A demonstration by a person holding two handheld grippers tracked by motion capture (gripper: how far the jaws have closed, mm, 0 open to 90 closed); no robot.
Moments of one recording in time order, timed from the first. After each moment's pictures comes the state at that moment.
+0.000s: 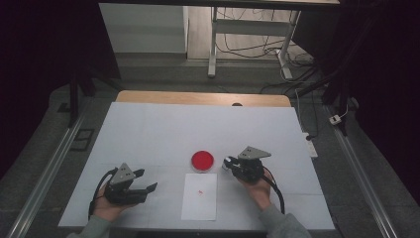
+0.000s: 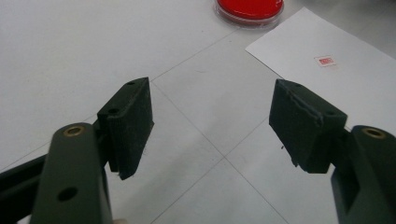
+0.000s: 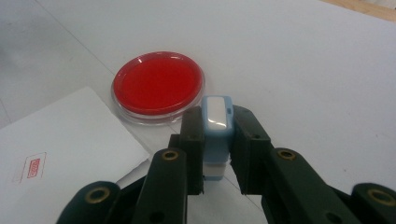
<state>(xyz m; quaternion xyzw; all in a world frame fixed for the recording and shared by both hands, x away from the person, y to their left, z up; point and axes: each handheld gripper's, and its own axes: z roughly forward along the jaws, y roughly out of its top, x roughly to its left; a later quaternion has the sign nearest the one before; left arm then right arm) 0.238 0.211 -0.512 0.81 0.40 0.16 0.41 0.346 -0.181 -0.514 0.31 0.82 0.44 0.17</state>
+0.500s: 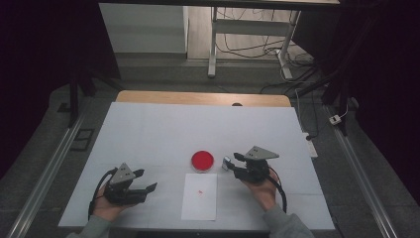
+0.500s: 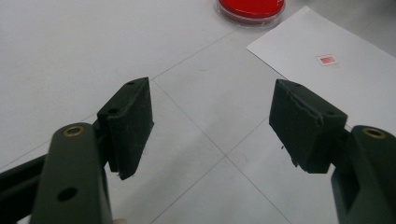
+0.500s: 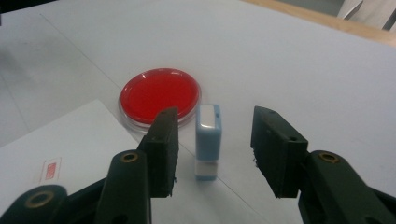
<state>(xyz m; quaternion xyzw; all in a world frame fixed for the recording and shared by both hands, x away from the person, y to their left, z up) 0.238 0.212 -0.513 0.81 0.40 0.16 0.40 0.337 -0.197 -0.498 0.30 0.81 0.47 0.18</state>
